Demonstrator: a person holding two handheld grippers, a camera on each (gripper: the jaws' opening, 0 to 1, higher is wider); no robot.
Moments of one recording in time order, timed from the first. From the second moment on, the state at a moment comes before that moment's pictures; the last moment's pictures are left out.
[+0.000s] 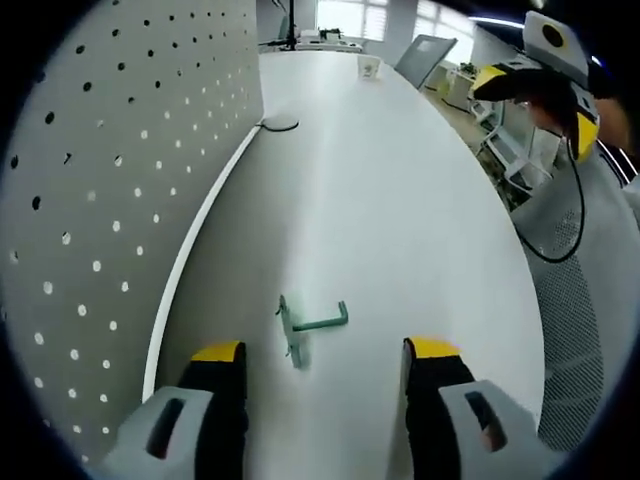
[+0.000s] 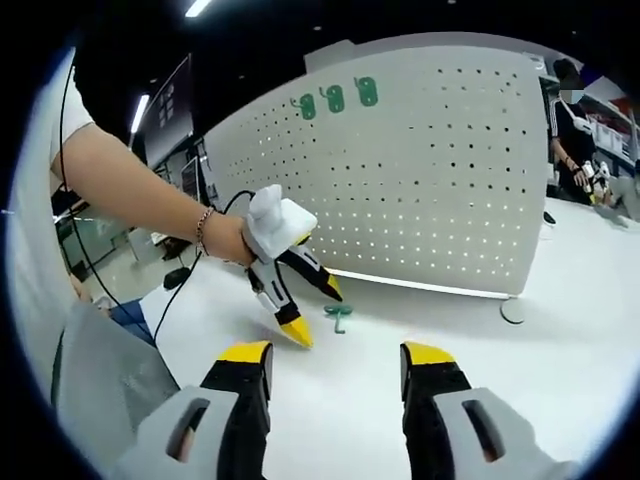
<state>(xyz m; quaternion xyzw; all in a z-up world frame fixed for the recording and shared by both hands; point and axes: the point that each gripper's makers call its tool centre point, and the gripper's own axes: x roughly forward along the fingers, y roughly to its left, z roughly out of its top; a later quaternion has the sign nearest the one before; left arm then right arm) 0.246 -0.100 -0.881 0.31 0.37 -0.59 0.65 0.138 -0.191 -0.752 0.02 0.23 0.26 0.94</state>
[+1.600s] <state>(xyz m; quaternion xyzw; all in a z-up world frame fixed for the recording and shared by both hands) 0.270 -0.099 -0.880 0.29 0.36 -0.53 0.71 0.136 -0.203 -0.754 0.05 0.24 0.24 0.94</state>
